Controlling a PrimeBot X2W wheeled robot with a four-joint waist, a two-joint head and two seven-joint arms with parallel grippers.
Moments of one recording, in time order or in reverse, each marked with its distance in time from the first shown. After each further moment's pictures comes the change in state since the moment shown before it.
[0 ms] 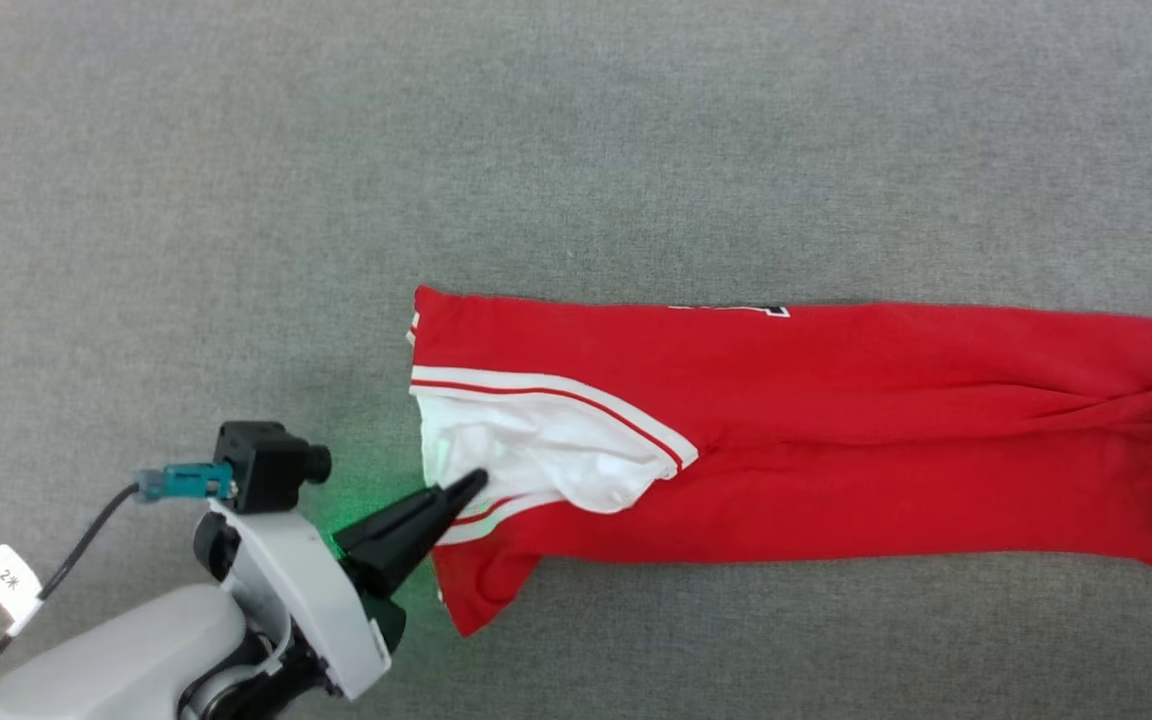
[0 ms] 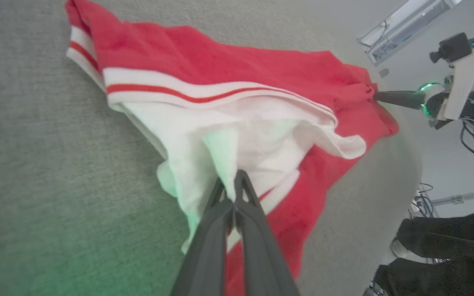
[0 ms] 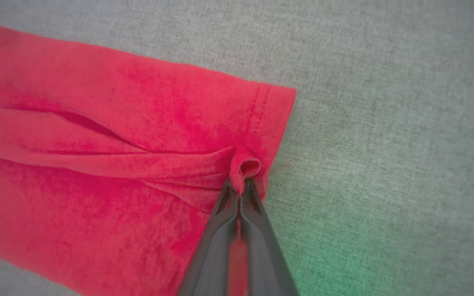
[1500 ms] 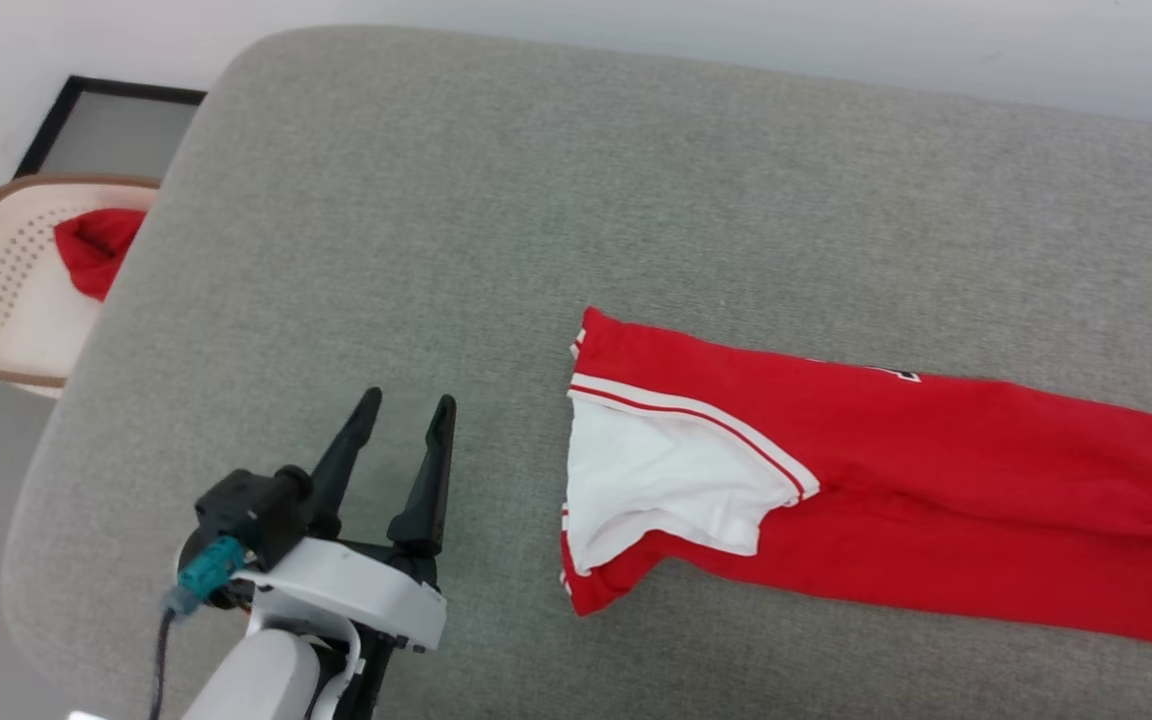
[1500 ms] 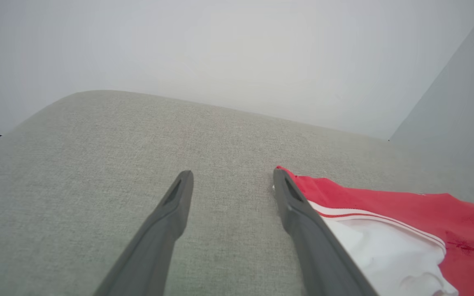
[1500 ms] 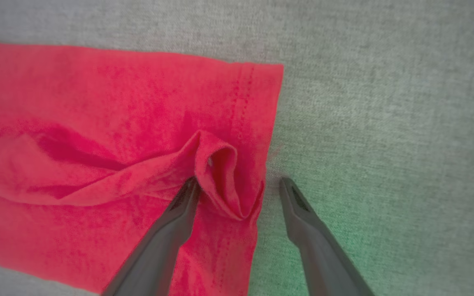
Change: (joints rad) left arm 0.445 -0.519 0.821 0.131 0.734 0.163 -0.027; right arm 0.099 0.109 -0.295 0.130 -0.069 0.000 0.314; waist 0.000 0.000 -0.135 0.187
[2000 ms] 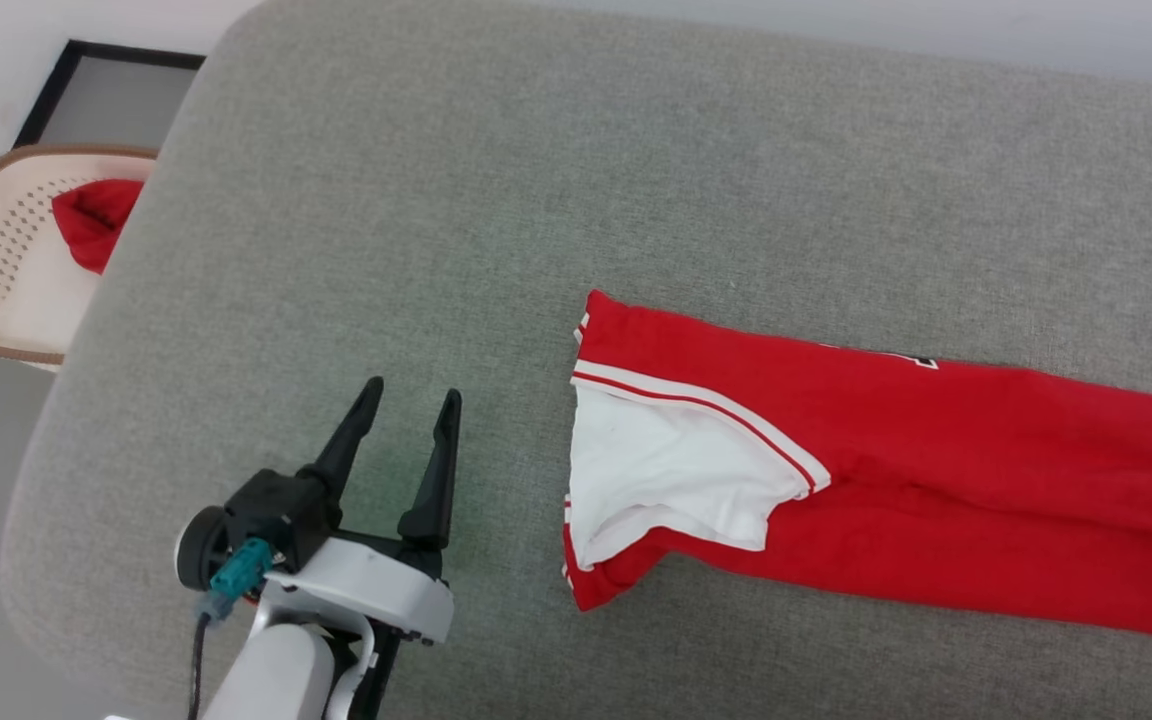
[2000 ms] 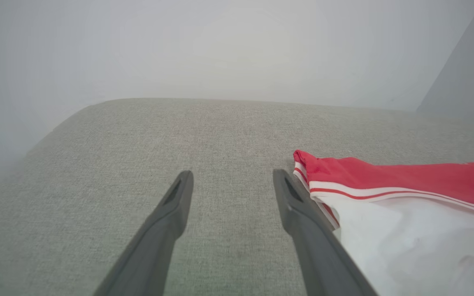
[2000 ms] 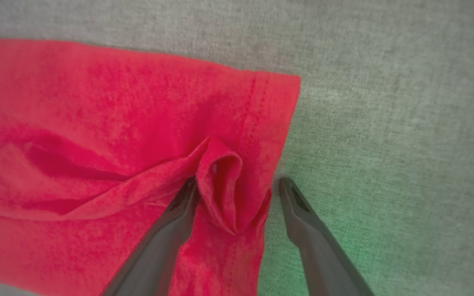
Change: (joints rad) left arm 0.011 -0.118 0.150 0.053 0.289 -0.083 0.000; right arm -0.007 0.045 -0.062 -0.065 -0.067 -0.001 0.109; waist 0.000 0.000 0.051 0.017
